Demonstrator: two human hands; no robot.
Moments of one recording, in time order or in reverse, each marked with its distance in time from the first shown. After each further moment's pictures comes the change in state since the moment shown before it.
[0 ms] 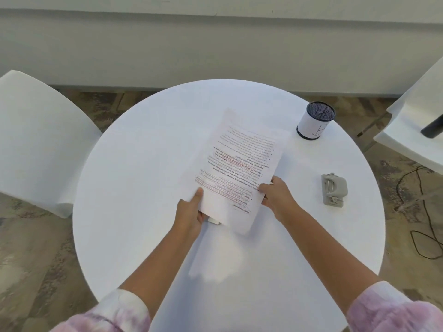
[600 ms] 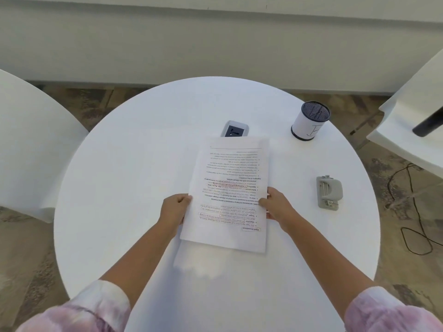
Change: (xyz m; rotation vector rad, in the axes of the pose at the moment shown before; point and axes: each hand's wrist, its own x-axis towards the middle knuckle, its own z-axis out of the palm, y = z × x) left_hand 0.045 0.008 -0.020 0.672 0.028 -0.011; right_hand 0.016 0.018 -0.028 -0.306 -0.116 0.021
